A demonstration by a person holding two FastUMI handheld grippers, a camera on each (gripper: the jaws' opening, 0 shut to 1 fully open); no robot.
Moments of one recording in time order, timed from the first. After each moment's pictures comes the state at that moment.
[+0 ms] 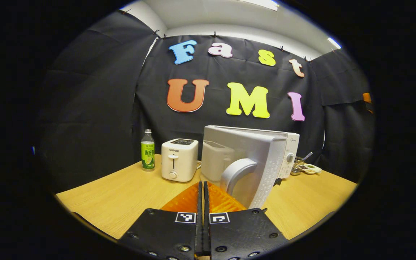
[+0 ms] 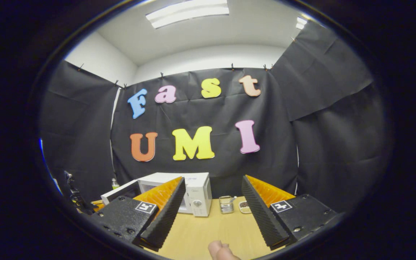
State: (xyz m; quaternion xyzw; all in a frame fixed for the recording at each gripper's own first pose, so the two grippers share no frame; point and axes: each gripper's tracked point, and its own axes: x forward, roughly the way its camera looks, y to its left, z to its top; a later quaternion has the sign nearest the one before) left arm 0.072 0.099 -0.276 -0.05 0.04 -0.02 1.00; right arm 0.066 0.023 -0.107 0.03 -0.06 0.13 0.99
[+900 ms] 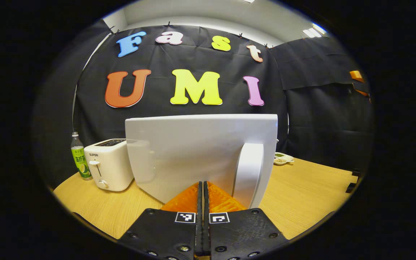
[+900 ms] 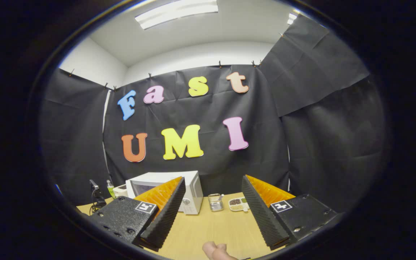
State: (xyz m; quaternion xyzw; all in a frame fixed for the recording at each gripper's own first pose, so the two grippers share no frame) left arm 0.161 -0.054 -0.298 0.00 0.07 -0.20 0.98; right arm 0.072 -0.031 -0.101 0.05 -0.04 0.12 0.99
